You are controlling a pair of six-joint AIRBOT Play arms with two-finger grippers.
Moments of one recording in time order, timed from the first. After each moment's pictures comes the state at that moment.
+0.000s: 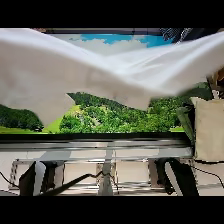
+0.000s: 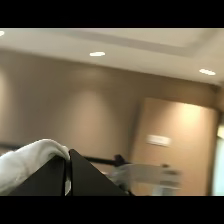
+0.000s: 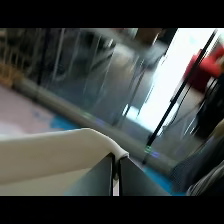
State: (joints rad) left arm 0.89 -0.76 1.43 -0.97 -1.53 -1.06; right arm -0.20 -0.55 1.75 -1.01 1.20 1.01
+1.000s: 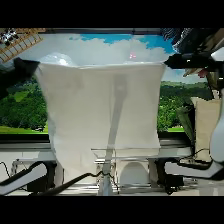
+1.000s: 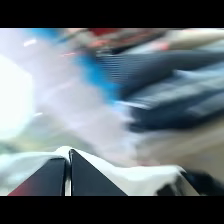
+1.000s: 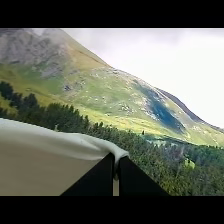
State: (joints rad) left arm 0.38 -1.28 1.01 0.20 -0.92 -0.94; right arm -0.18 -1.45 1.49 -0.99 1.06 1.08
